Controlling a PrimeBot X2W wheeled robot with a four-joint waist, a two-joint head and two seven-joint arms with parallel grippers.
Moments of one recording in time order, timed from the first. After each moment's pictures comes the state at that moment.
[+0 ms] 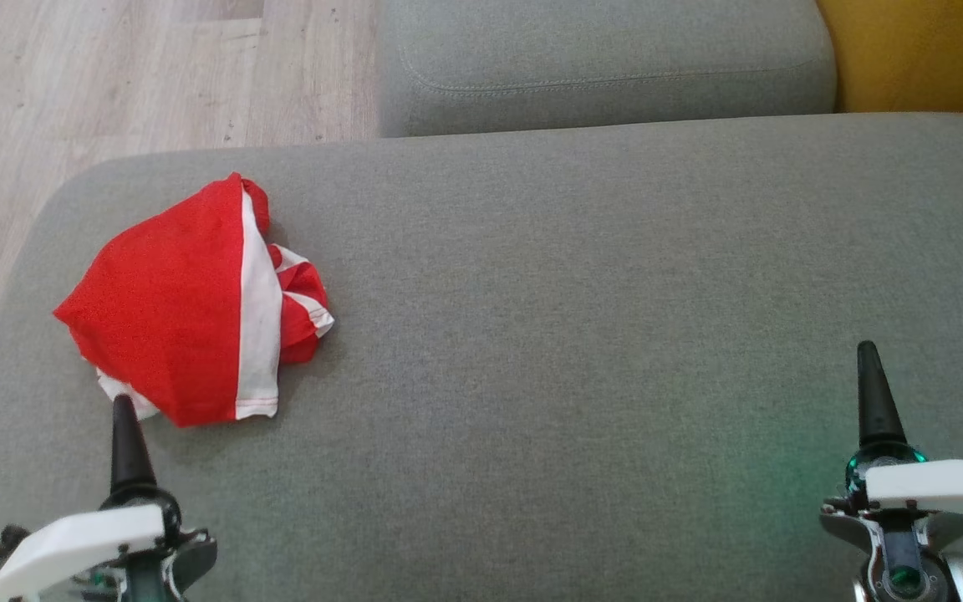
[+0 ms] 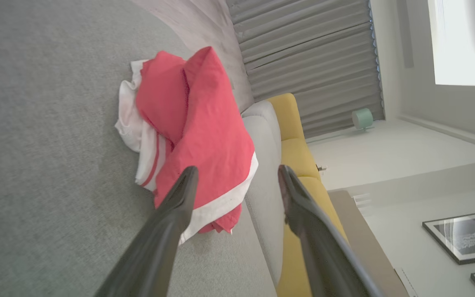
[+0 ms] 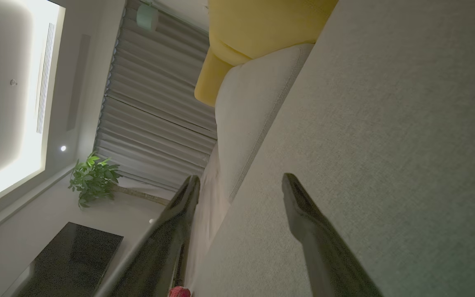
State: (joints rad) left arm -0.01 0.04 0.09 0.19 -1.34 -0.08 0.01; right arm -0.01 -0.04 -0.07 0.23 1.17 0.12 0.01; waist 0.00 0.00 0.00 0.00
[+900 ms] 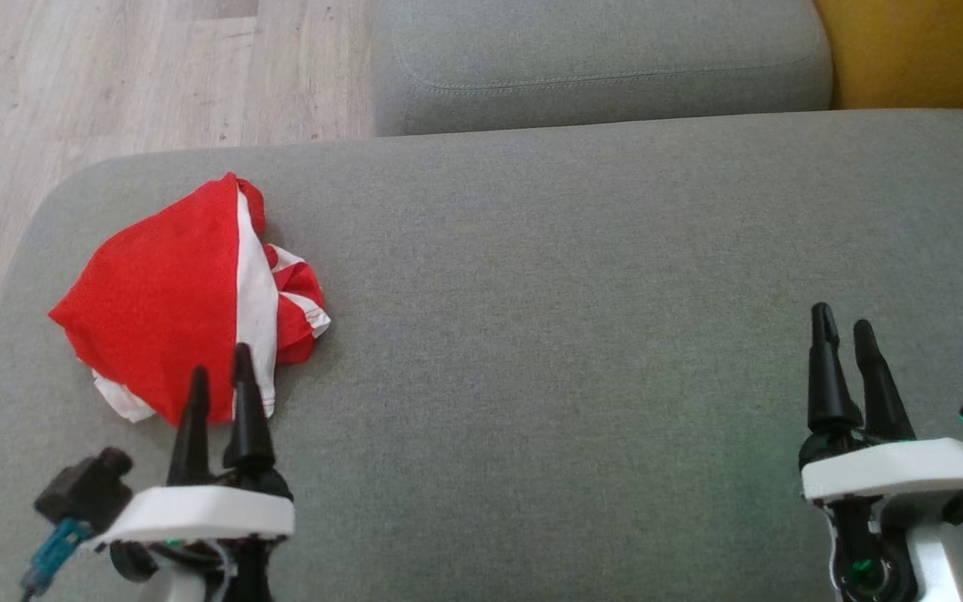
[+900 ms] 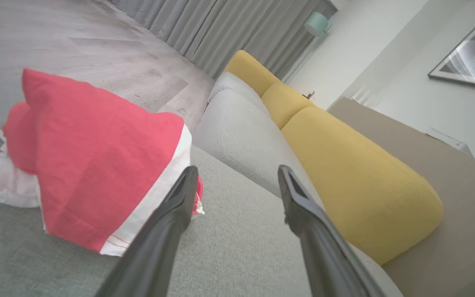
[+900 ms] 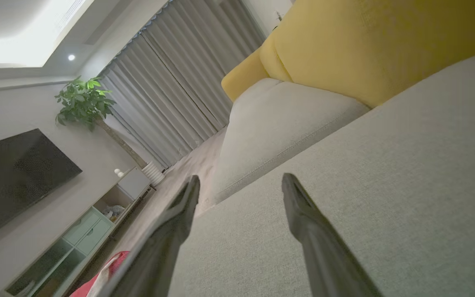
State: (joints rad) left arm -0.01 0.05 -0.11 0.09 -0.78 -0.05 -0.07; right arm -0.01 -0.04 0.00 0.11 0.69 0.12 -0.07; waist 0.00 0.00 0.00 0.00
